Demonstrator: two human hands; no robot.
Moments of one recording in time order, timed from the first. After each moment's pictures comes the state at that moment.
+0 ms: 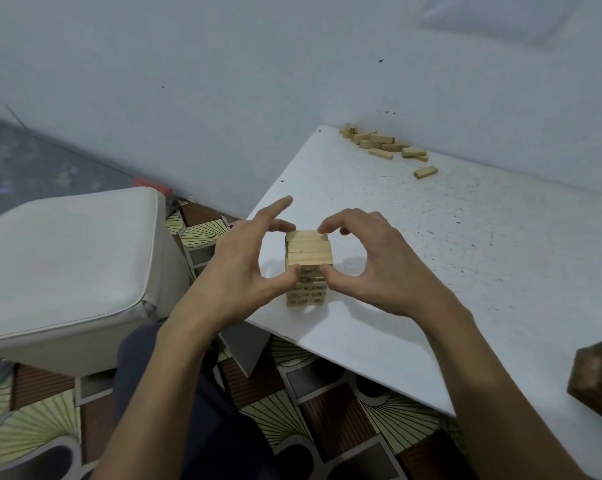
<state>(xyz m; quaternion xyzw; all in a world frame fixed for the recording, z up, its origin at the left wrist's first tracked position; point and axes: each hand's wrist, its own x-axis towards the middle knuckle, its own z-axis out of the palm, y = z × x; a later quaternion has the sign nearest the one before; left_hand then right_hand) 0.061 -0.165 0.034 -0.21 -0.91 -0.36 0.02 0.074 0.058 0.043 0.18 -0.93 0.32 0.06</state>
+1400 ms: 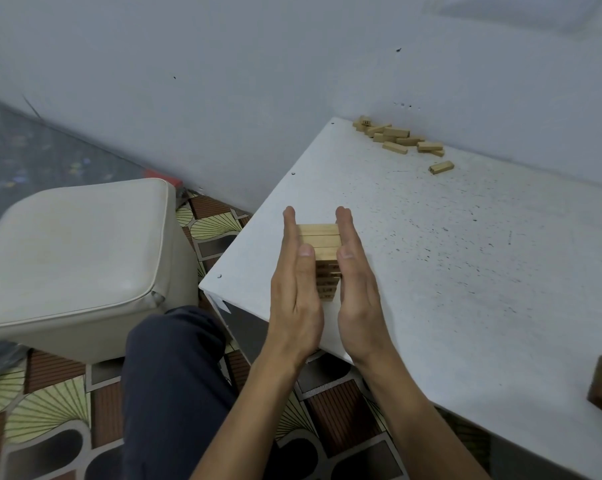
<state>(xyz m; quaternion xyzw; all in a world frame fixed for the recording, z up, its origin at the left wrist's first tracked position) 0.097 -0.090 -0.005 -0.07 -0.74 -0.67 0.09 0.107 -0.006 -0.004 0.07 -0.72 0.69 0.07</state>
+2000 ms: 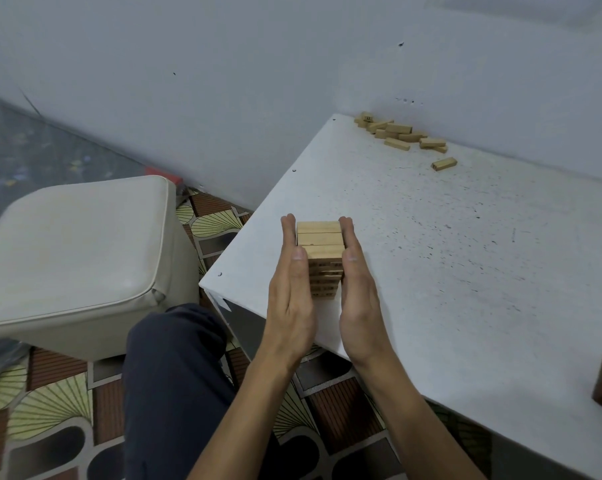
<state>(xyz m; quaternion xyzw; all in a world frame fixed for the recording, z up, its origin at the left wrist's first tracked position) 0.100 -0.096 -0.015 -0.05 -0.74 -0.67 0.06 0.107 -0.008 -0.017 0.03 -0.69 0.72 0.05</state>
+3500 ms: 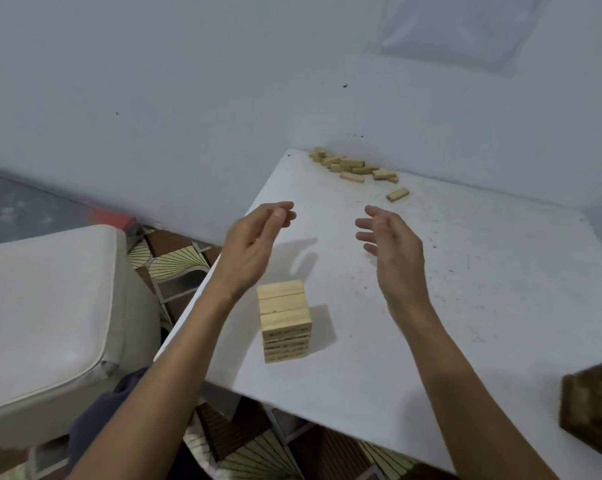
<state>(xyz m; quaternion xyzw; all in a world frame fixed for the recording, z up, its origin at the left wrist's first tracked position) -0.051 -0.108 0.011 -0.19 -0.78 -0.60 0.03 0.016 0.085 0.020 -0.13 -0.75 0.61 0.20</state>
